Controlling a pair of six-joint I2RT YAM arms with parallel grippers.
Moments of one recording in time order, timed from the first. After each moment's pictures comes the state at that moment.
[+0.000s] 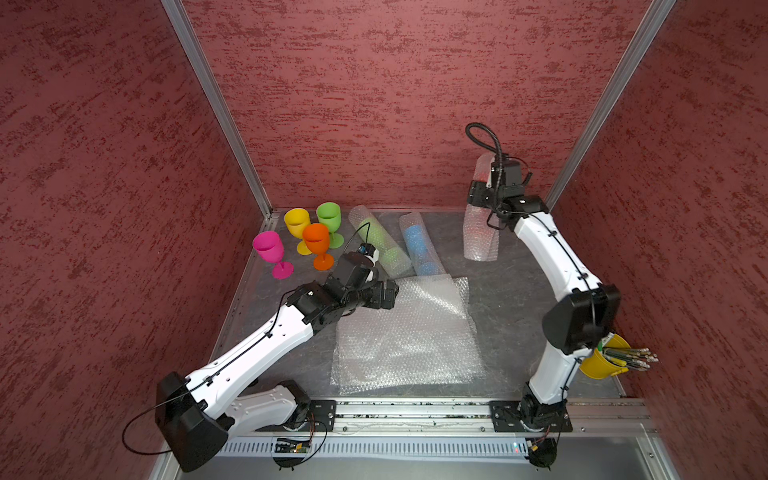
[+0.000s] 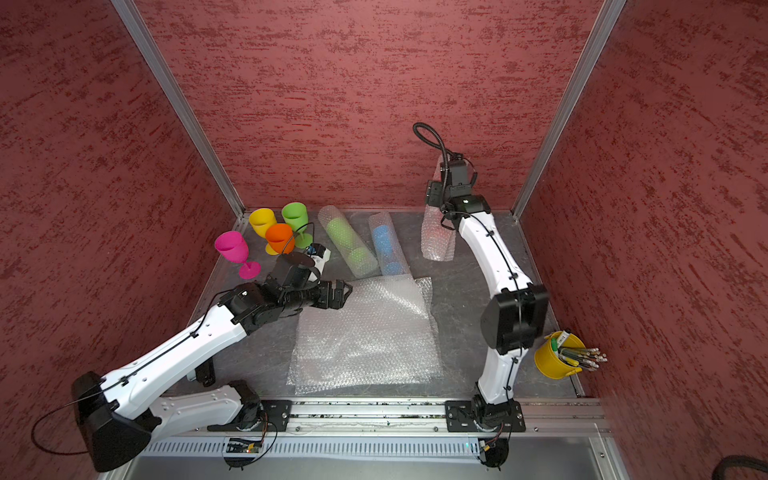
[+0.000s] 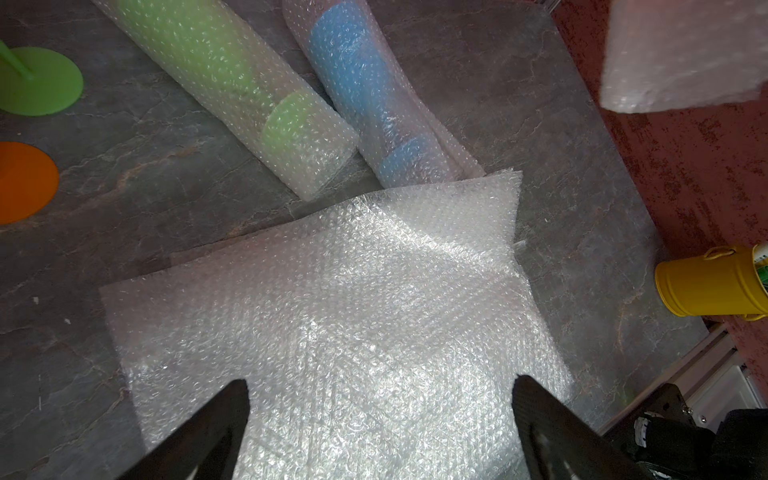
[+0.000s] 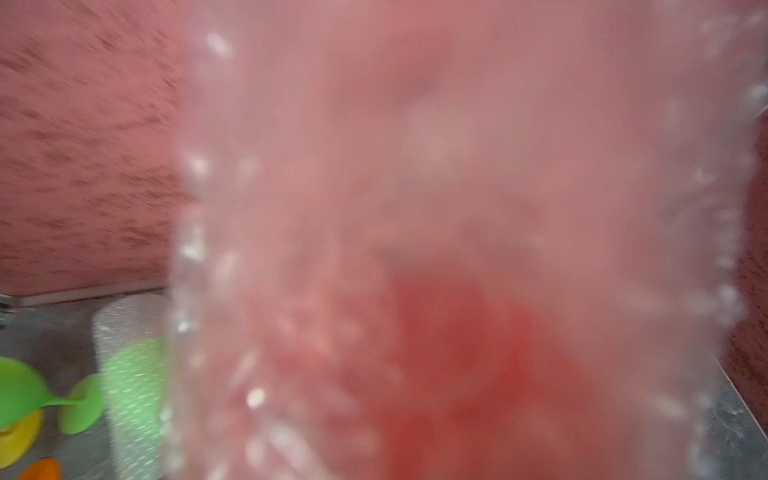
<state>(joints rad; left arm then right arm) -0.70 1.13 1.04 -0.65 -0.05 -0.47 0.23 1.72 1.81 -0.55 0.13 0.32</state>
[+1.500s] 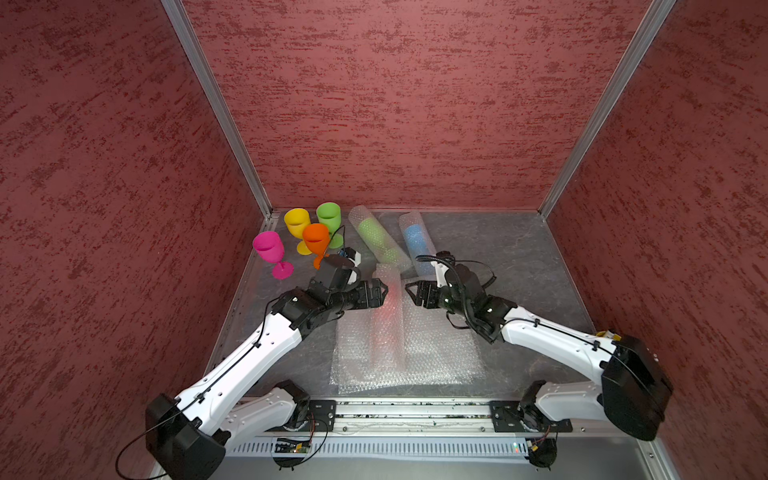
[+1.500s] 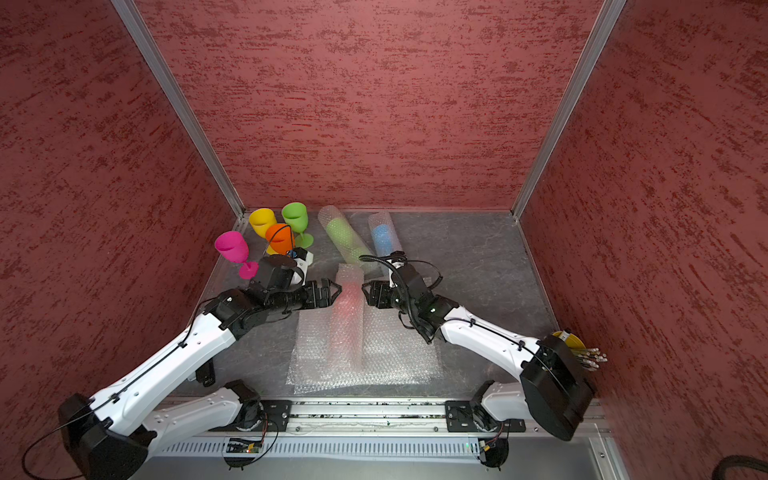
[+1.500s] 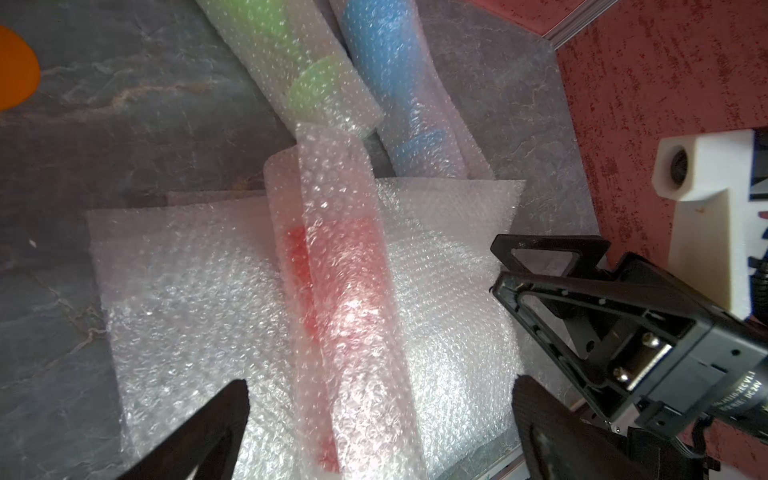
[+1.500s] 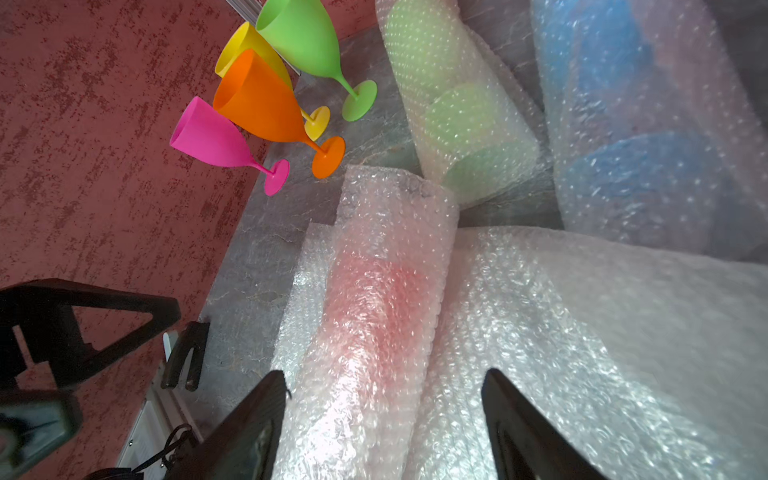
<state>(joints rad) -0.57 1.05 0.93 -0.65 0.10 -0.63 0.77 1.34 0.80 0.01 -0.08 0.71</state>
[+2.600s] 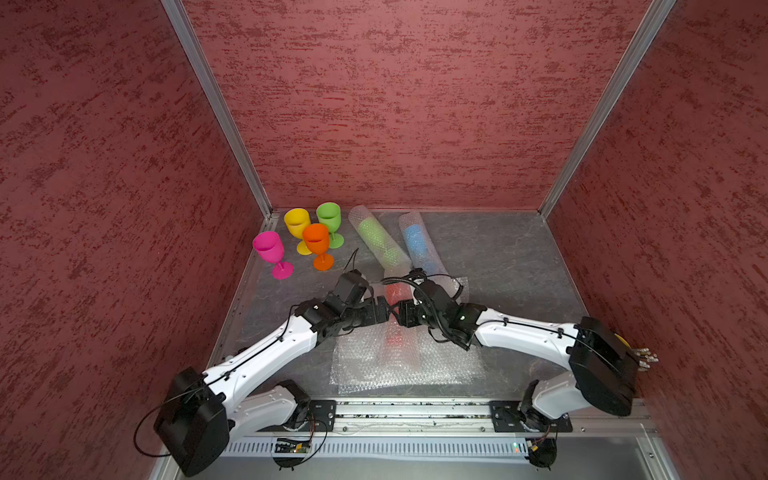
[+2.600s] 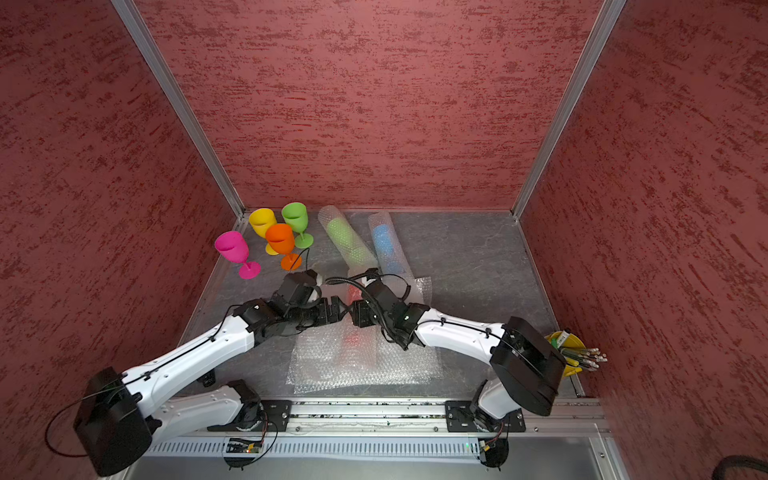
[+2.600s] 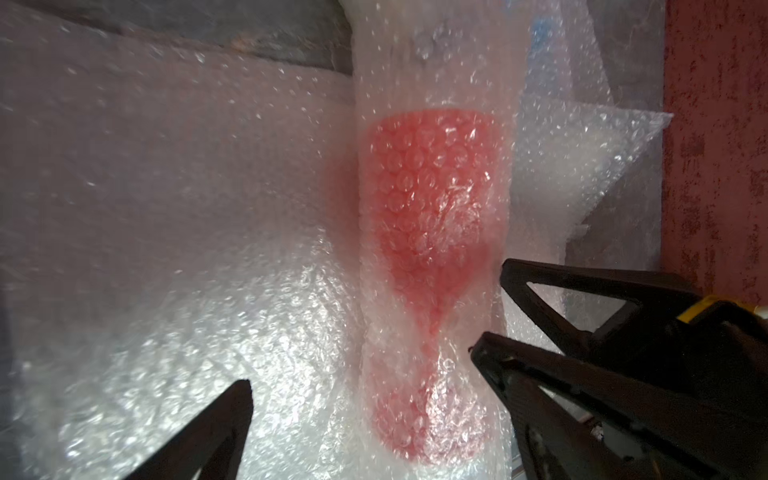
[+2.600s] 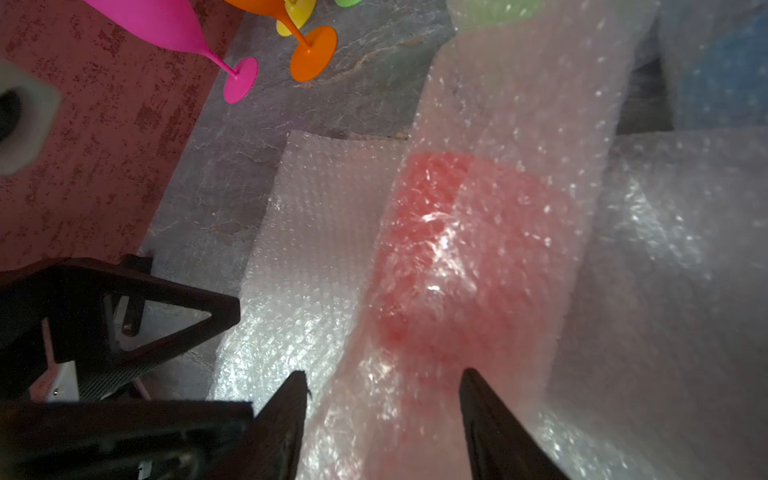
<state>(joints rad) -0.66 1.16 0.76 -0.51 0.11 -0.79 0.93 1.49 0.85 -0.05 0.05 0.70</state>
